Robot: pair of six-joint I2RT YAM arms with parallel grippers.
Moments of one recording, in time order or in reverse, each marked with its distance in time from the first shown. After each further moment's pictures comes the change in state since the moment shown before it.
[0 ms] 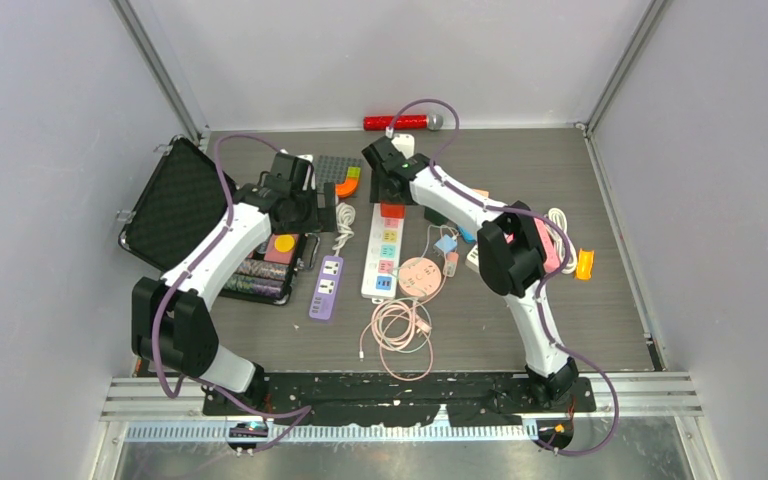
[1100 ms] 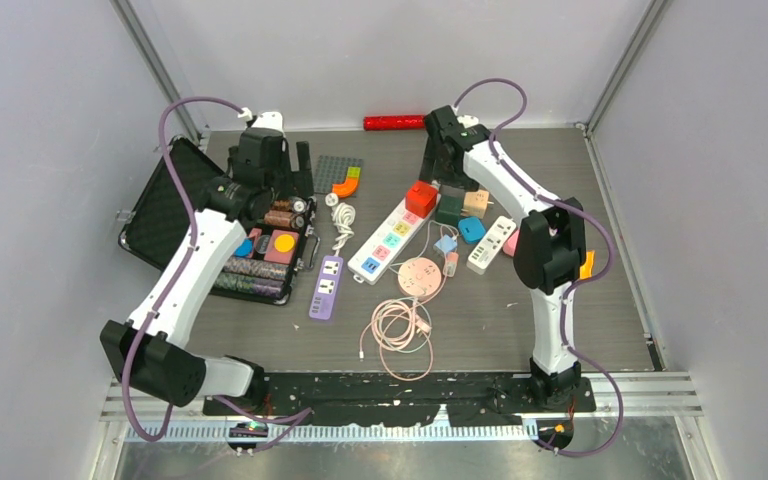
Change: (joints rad) left arm 0.006 -0.145 0.166 0.025 -0.307 0.103; right arm -0.231 -0.153 -0.014 -0.208 -0.015 -0.009
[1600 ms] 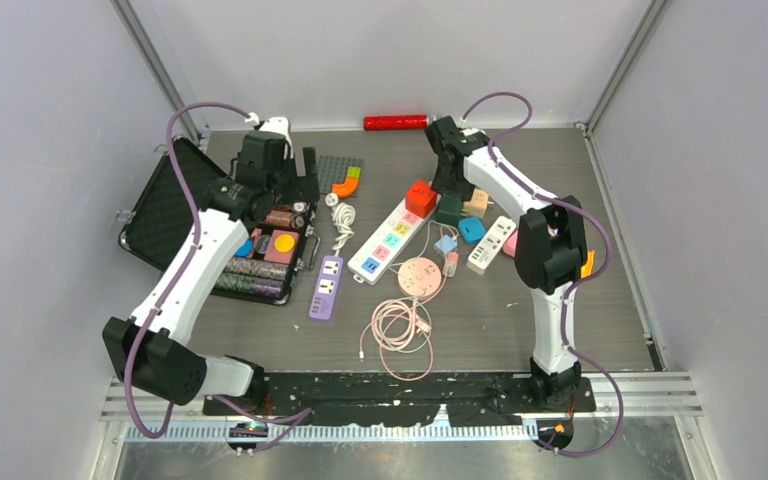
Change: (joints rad) left arm 0.003 0.003 -0.020 0.000 0.095 -0.012; right arm -0.013 -0.003 -0.093 0.015 0.017 0.114
